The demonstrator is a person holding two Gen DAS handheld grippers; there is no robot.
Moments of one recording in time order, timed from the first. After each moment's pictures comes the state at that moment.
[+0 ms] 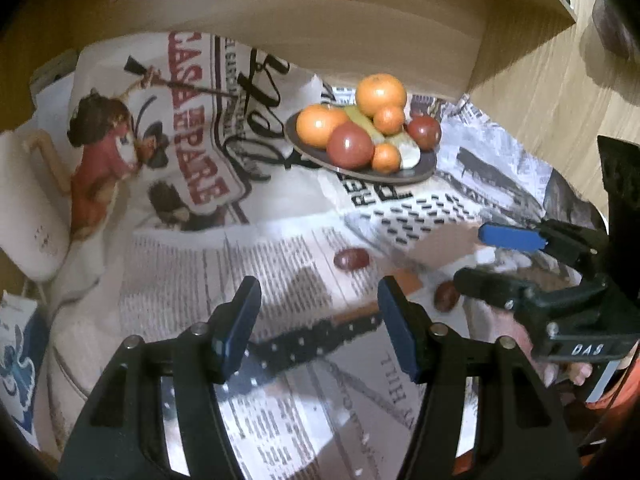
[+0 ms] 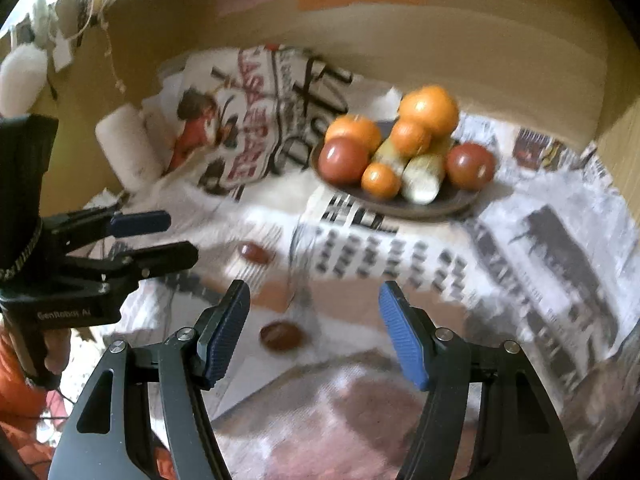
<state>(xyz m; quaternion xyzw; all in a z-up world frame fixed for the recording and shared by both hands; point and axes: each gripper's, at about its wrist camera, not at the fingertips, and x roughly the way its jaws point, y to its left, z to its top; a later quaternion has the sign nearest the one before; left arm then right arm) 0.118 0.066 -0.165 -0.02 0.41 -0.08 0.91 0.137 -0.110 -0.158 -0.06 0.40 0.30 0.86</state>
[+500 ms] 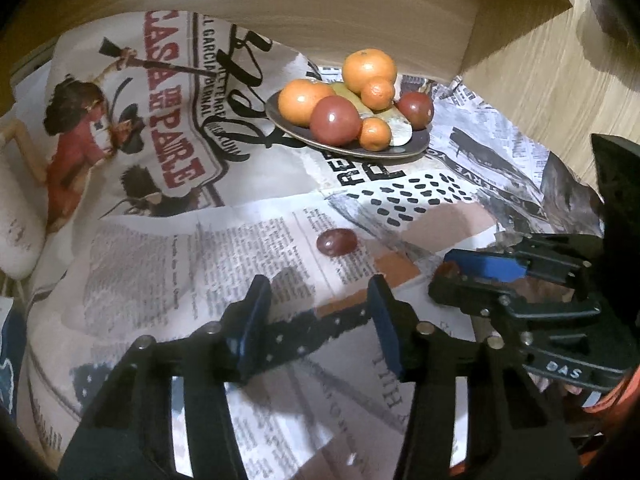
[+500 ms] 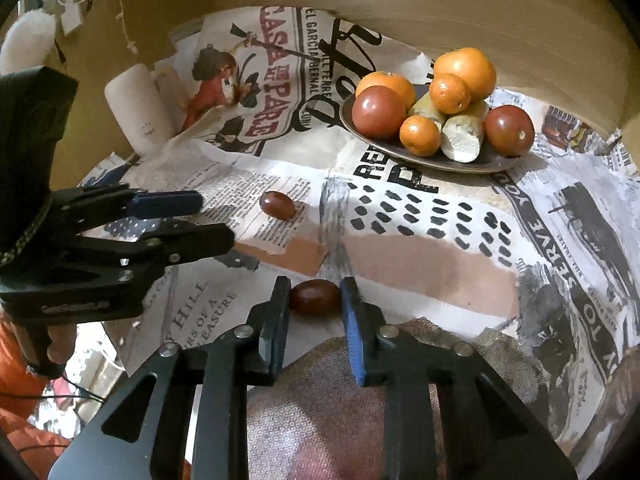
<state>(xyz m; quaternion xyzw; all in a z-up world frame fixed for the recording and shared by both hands) 0.130 0.054 -0.185 -0.02 0.43 -0.10 0.90 0.131 -0.095 -0.180 -0.08 0.43 0.32 0.84</state>
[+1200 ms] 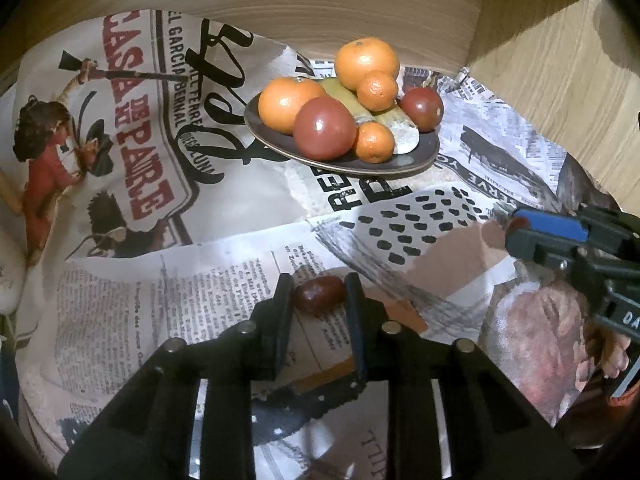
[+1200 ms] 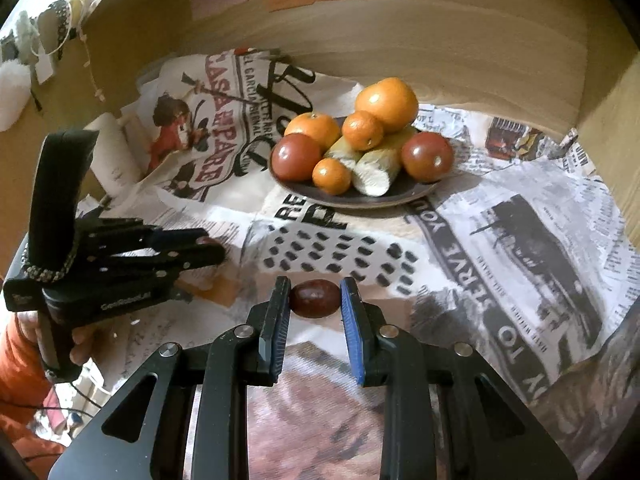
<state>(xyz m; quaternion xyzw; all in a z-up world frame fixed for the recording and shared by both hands) 0.169 0.037 -0.195 -0.01 0.44 -0.10 0.89 0.152 -0.140 -0.158 -0.06 0.40 0.27 0.87</state>
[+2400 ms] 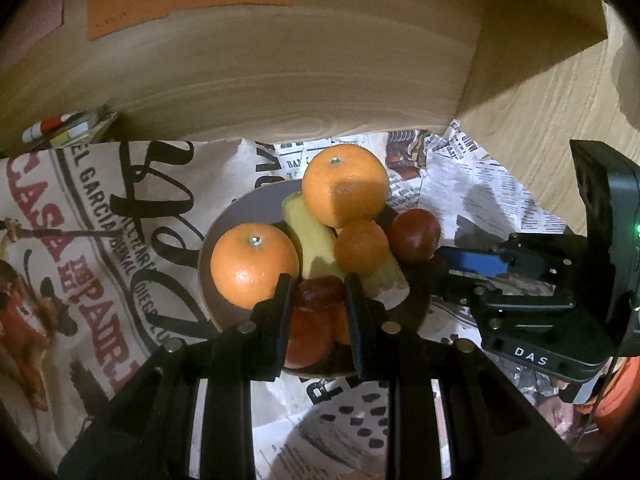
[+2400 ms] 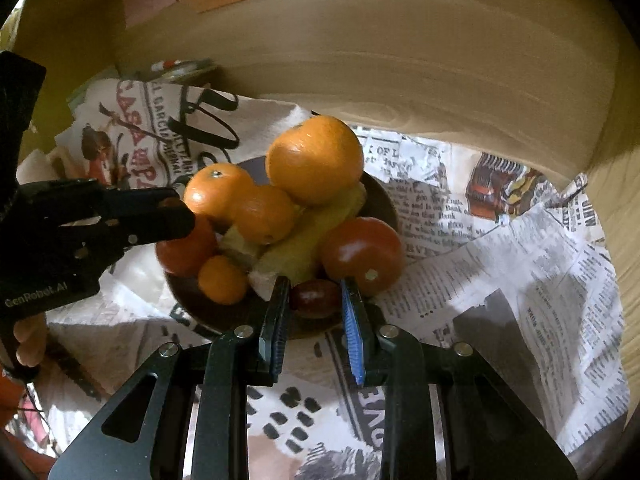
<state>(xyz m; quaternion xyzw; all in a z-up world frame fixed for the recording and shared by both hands) 0.286 0.013 -0.146 0.00 0.40 -0.15 0.90 0.270 -0.141 -0.156 -0.08 0.41 0.24 0.87</state>
